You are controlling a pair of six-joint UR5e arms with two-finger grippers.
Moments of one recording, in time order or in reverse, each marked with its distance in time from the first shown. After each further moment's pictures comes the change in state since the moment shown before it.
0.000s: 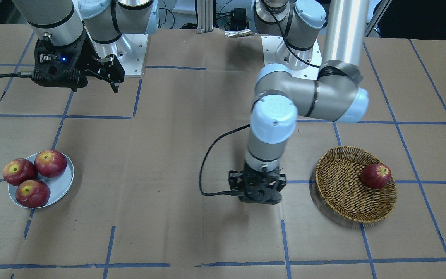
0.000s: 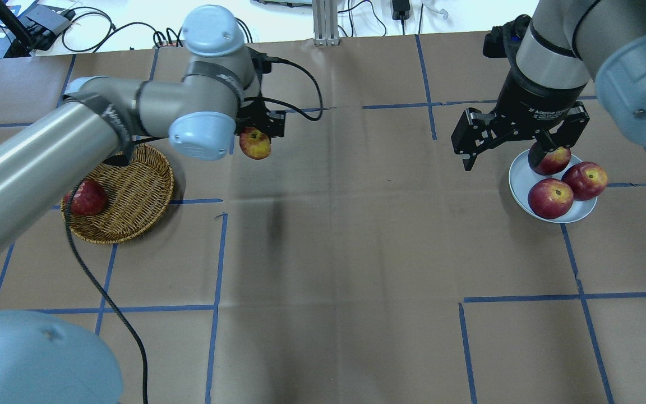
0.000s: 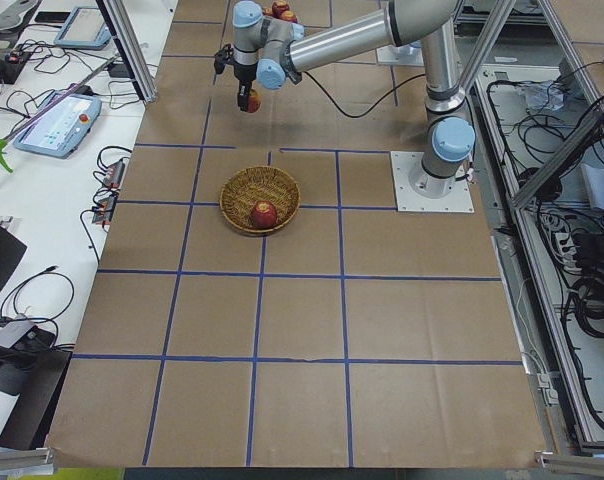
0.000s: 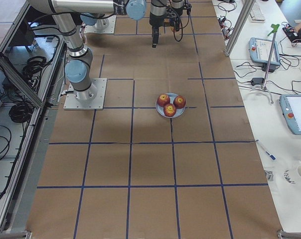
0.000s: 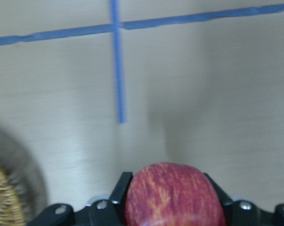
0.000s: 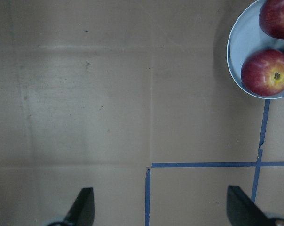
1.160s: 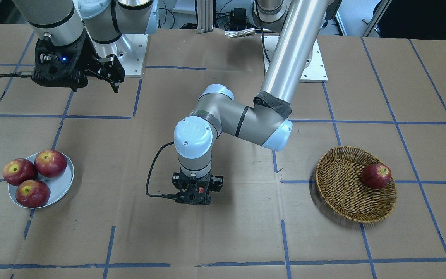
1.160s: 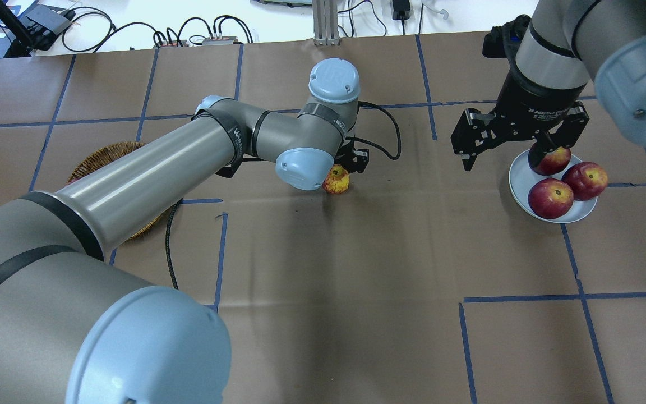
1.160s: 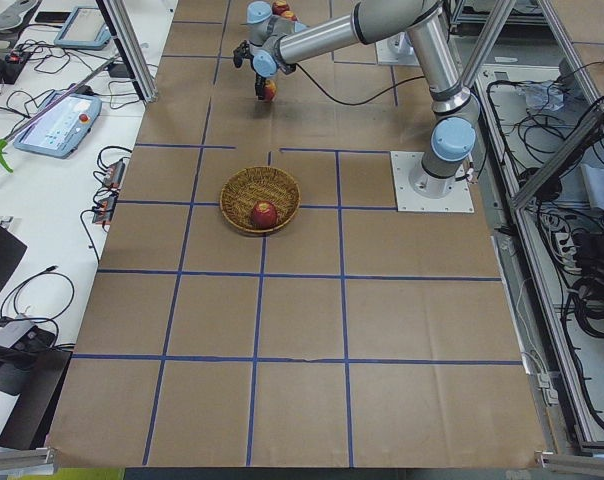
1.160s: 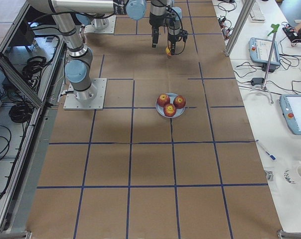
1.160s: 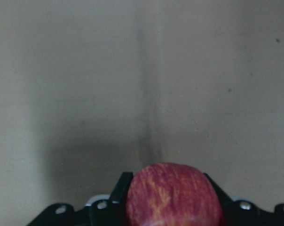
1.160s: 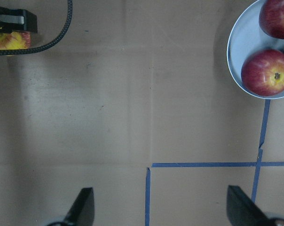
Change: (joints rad) left arm -0.159 -0.168 0.070 0.001 -0.042 -0.185; right arm 0.001 -0.001 0.000 0.000 0.000 0.000
